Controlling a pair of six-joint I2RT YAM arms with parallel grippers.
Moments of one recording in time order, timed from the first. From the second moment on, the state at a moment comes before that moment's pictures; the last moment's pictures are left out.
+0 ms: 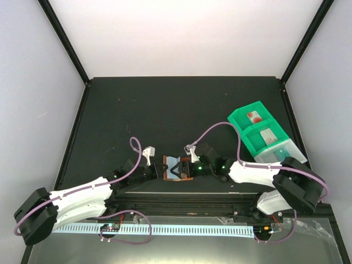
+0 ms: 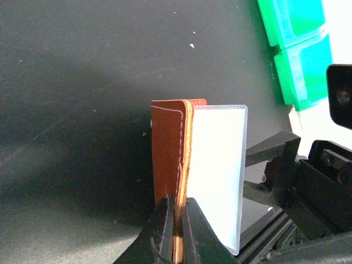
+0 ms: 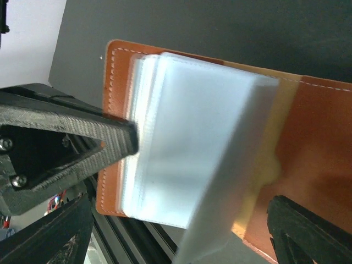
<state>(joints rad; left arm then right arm) -0.85 0.91 0.23 0.11 0.10 -1.04 0.94 1.39 0.52 0.19 -0.34 0.79</state>
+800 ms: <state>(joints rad) -0.85 0.90 0.23 0.05 0.09 -1.06 0.98 1.57 0.64 0.11 -0.32 0.78</state>
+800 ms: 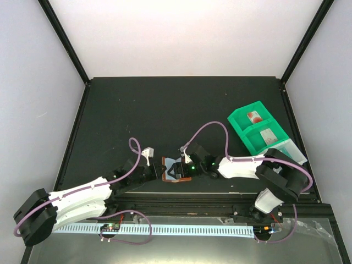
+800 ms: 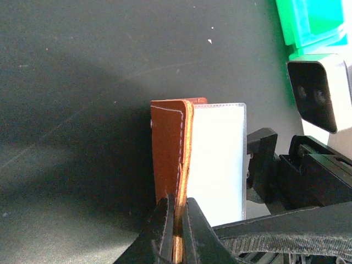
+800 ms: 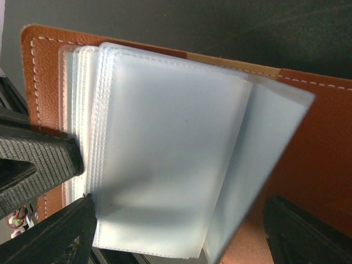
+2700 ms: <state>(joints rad) -0.84 1.01 0.28 0.08 0.18 -1.08 1.00 1.52 0.71 -0.06 -0.23 0.69</state>
